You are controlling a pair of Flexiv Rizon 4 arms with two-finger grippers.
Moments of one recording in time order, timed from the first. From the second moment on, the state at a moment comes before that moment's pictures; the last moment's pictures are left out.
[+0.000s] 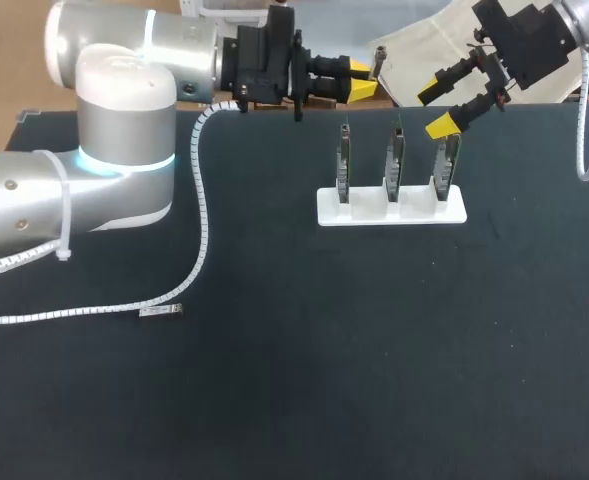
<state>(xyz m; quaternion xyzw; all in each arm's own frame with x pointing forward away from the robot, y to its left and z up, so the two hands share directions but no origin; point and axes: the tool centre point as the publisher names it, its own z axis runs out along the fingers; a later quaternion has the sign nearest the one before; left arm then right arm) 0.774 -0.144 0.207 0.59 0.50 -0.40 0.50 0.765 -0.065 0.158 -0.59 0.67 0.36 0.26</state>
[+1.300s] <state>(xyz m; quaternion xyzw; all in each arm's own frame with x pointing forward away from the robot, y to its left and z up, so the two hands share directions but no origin) 0.778 -0.177 0.188 0.55 0.52 -0.47 0.46 0.765 -0.065 0.158 -0.59 0.67 0.36 0.26</state>
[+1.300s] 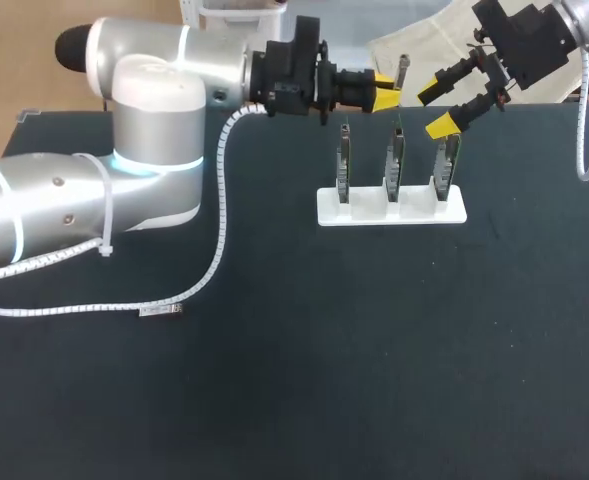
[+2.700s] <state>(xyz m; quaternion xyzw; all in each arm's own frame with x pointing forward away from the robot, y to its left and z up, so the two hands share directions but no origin) 0.777 -0.188 0.173 0.53 0.54 -0.49 0.43 0.765 -0.065 0.158 -0.59 0.67 0.36 0.26</state>
